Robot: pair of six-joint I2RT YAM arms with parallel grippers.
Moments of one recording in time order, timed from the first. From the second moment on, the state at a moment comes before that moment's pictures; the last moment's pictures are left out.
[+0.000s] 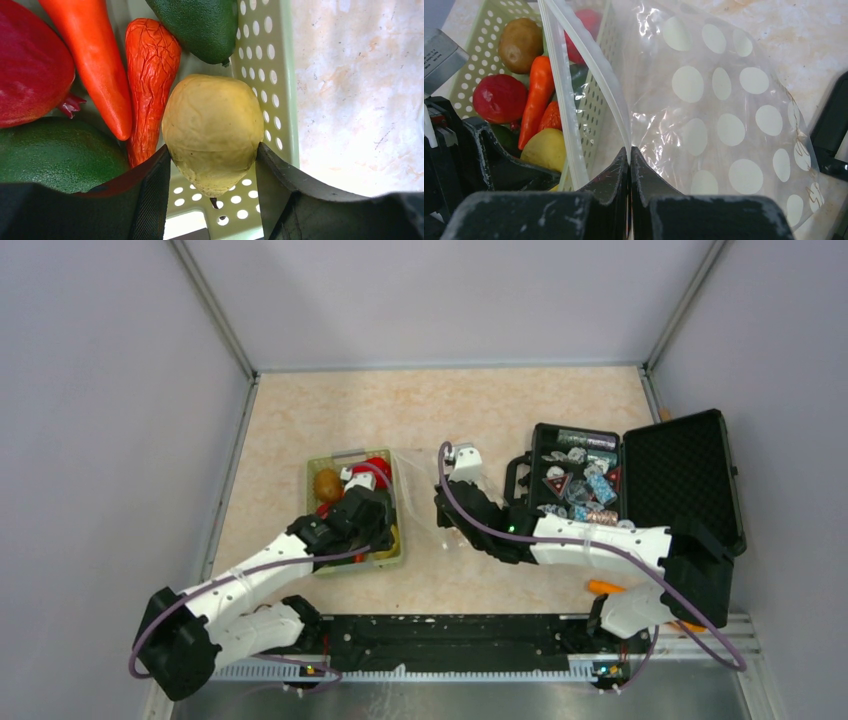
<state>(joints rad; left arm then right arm) -0.70 1.03 0.62 -0.55 -0.18 -0.69 1.13 1.40 0.94 -0.08 0.59 0.58</state>
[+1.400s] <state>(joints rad) -0.70 0.81 0.64 -0.63 -0.34 -0.70 1.13 1.37 0.92 -0.07 0.55 0.57</state>
